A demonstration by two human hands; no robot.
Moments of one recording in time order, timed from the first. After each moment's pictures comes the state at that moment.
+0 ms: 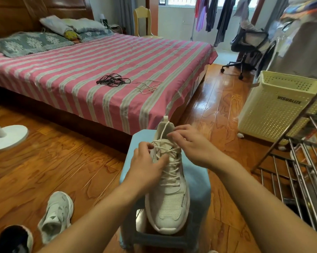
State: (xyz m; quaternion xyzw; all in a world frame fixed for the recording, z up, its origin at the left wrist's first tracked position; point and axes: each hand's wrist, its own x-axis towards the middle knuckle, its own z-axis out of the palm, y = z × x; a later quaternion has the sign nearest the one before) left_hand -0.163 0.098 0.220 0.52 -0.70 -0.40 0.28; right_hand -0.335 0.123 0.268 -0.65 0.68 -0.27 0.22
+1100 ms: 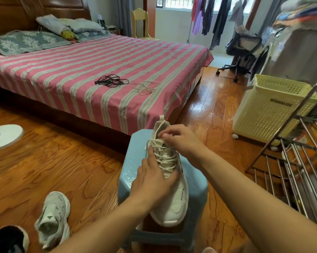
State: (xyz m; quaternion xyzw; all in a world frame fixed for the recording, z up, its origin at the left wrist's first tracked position) left_hand -0.171 0.130 0.199 0.55 -0.75 -0.33 0.17; right_hand -0.312 0.109 0.265 -0.52 0.66 -0.42 0.35
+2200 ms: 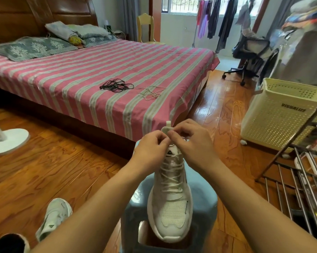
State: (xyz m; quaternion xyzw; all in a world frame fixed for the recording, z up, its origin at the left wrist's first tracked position) left_hand -0.178 0.046 0.253 0.45 -0.72 -0.42 0.33; right_hand -0.312 0.100 0.270 -0.59 0.62 -0.50 0.12
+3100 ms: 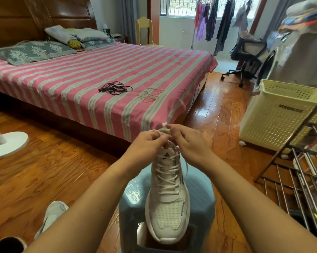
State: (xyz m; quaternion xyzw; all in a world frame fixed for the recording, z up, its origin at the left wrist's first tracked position) left_hand -0.170 0.047 0.271 0.36 -0.66 -0.57 0.33; right_hand -0.328 0.092 0.269 -0.63 0.65 -0.40 0.17
